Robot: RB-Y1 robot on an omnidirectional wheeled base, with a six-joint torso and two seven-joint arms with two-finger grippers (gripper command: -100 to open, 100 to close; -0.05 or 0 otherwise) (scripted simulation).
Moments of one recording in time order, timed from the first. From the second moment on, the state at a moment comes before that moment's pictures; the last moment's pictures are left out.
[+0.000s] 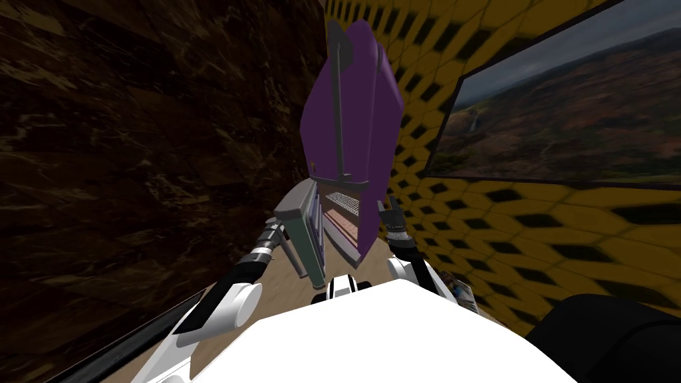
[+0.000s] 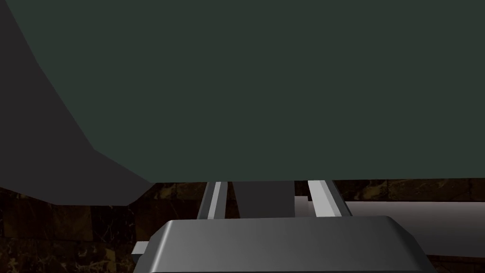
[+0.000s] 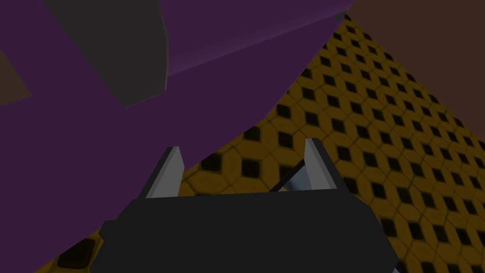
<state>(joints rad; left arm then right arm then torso) 0.39 0.29 0.10 -2.27 0.27 0.20 -0.02 0.47 -0.02 0.01 -2.26 0.05 -0.55 -0.15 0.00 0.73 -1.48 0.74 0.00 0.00</state>
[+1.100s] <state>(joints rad) 0.38 0.40 0.00 -2.27 0.31 0.17 -0.01 0.47 -0.02 0.01 -2.26 0.05 -0.55 -0.15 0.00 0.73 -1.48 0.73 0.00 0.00</state>
